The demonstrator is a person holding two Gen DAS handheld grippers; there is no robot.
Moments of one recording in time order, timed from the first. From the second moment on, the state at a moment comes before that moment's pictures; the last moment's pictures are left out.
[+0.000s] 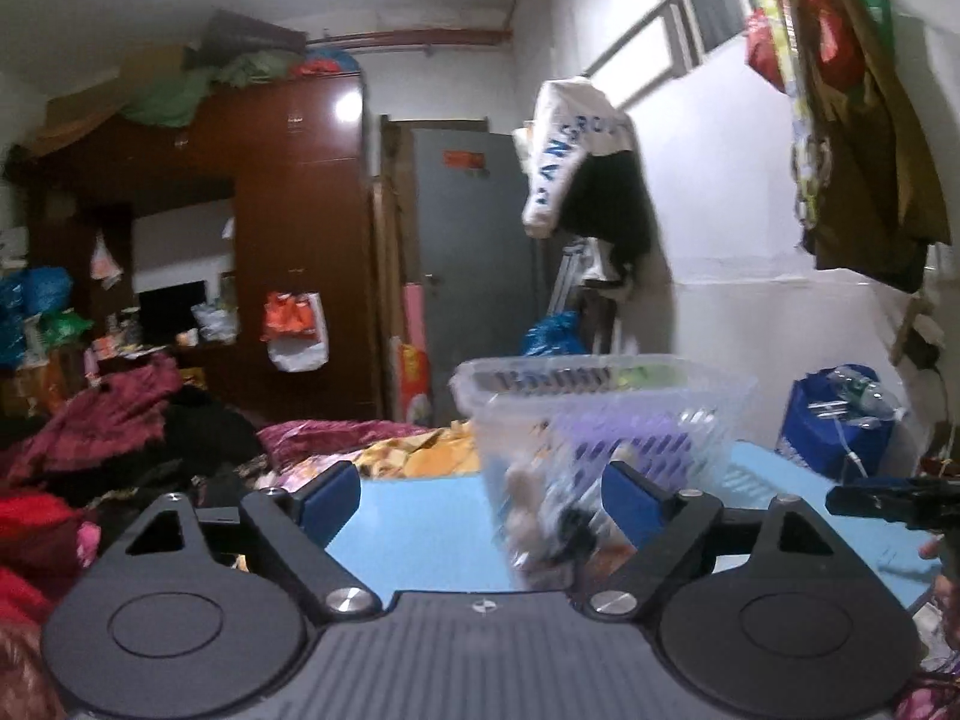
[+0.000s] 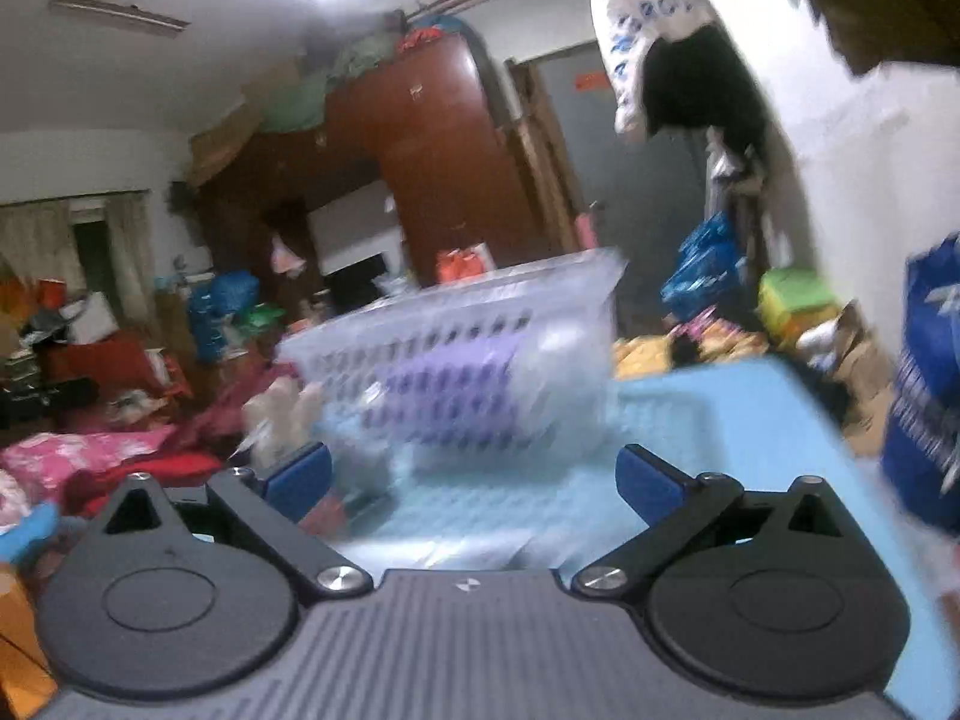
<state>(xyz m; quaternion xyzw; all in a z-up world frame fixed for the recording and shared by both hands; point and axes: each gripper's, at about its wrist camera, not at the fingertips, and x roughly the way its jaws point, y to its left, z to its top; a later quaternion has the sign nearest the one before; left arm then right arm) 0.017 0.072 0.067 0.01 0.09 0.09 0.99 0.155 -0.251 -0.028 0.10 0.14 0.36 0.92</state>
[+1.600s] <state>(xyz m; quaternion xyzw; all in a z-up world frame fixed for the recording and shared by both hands) 0.102 0.094 0.013 -0.10 0.10 -0.01 0.99 0.136 -0.119 0.000 -0.08 0.10 0.38 0.92</state>
